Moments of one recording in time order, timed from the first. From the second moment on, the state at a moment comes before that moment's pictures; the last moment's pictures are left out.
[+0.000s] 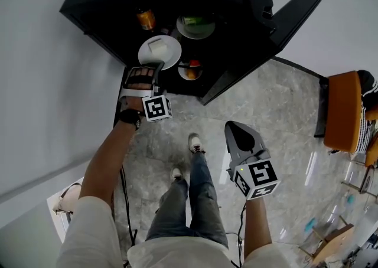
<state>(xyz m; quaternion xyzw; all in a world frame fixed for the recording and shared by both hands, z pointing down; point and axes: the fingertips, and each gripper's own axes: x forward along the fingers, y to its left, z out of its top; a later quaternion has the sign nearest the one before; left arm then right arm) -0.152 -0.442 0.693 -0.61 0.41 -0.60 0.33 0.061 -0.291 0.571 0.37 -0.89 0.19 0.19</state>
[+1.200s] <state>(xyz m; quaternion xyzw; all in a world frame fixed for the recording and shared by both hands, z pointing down) -0.156 -0.283 0.436 -0.61 0.41 -0.58 0.36 0.031 -0.248 0.355 0.39 -0.91 0.04 0.14</state>
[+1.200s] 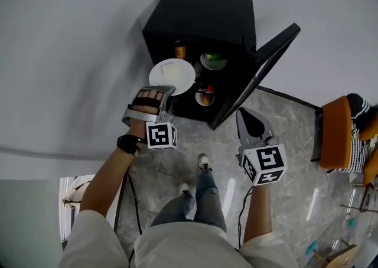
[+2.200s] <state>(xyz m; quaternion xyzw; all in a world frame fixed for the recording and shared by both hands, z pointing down) -0.139 -0.107 0.305 -0.62 0.42 -0.53 0.40 0.019 -0.133 0.264 0.38 -0.92 0.00 0.11</state>
